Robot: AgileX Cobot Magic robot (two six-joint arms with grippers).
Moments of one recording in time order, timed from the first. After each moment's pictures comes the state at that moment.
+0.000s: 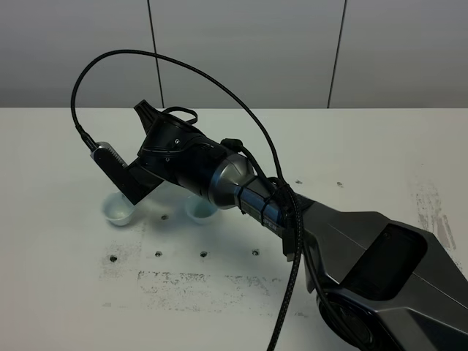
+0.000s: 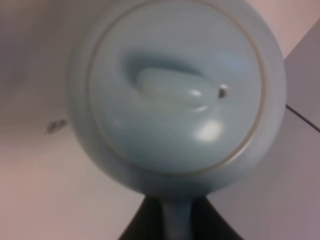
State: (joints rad) left arm 0.01 0.00 -0.46 -0.12 1.08 0.29; right arm 0.87 2.56 -2.37 -0.63 0.92 -1.19
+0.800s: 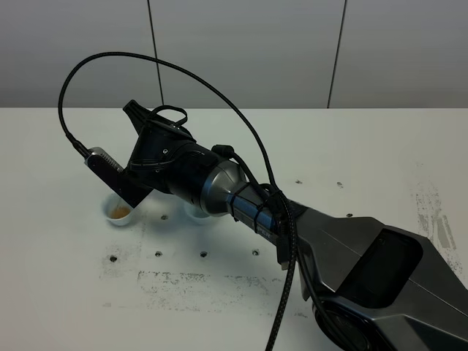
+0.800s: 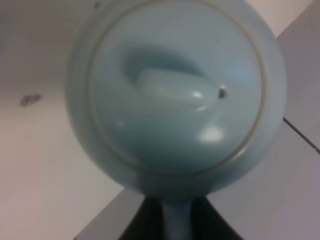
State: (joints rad) left arm 0.01 0.00 -0.46 -0.12 1.08 0.29; right arm 0.89 2.56 -2.37 -0.75 0.92 -1.20
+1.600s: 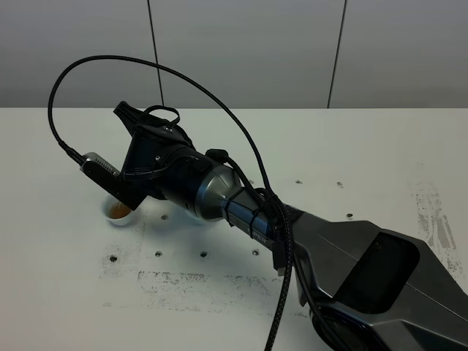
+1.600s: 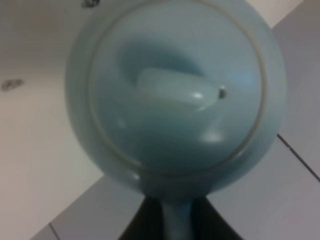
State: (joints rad) left arm 0.01 0.00 -0.46 -0.12 1.08 0.29; right arm 0.91 2.56 -2.37 -0.81 0.91 -1.23
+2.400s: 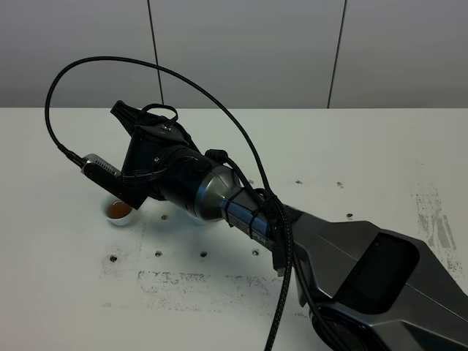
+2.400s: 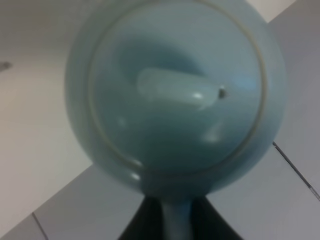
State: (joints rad) left arm 0.01 0.00 -0.46 -0.12 1.08 0.29; right arm 0.91 2.56 -2.37 -0.84 0.90 -1.26
